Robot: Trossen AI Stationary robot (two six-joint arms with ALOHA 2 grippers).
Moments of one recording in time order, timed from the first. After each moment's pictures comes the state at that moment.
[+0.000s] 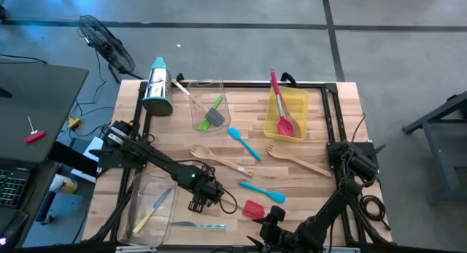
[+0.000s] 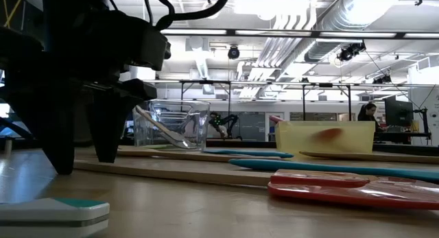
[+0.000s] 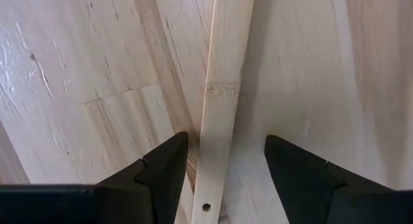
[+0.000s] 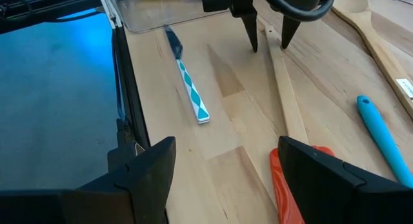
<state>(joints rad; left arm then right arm) -0.45 1.92 1.13 -0.61 -0.06 -0.20 0.91 2.11 1.59 -0.49 0.88 1.10</state>
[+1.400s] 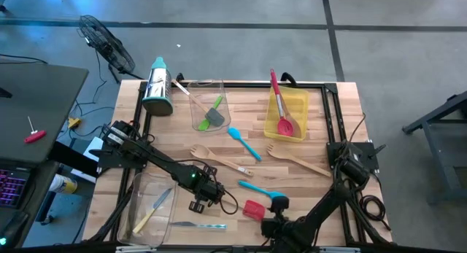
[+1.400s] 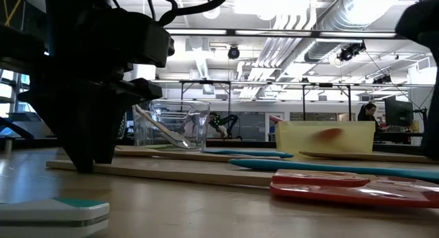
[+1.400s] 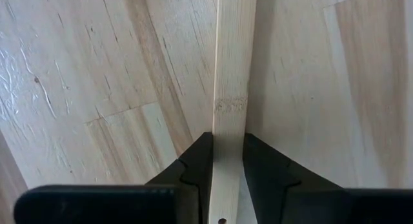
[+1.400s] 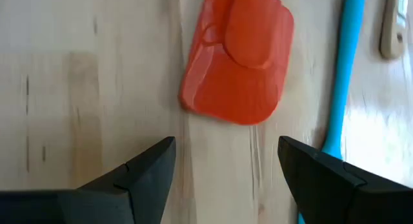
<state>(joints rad) -0.45 1.92 1.12 -0.58 -0.05 -0.15 0.86 2.20 1.59 -0.94 0.55 0.87</state>
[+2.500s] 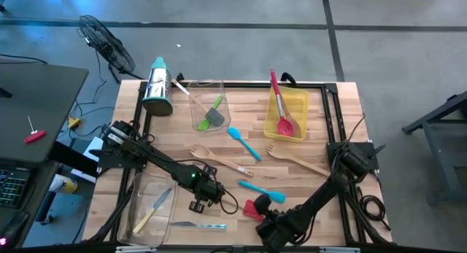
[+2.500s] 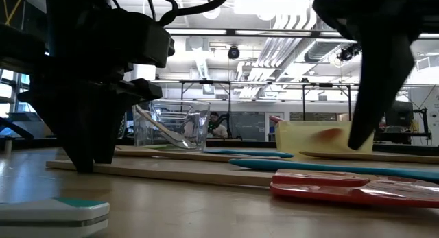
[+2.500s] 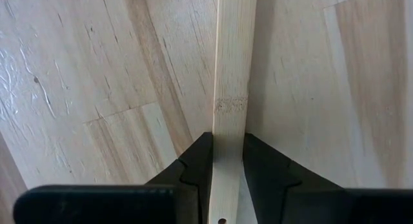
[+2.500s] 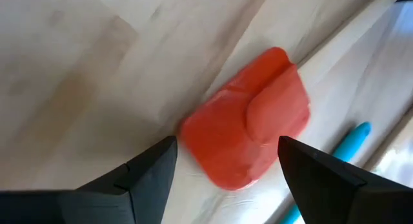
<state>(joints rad) -0.45 1.92 1.12 -0.57 -0.04 -0.16 0.75 2.19 1.47 -0.75 0.52 0.05</state>
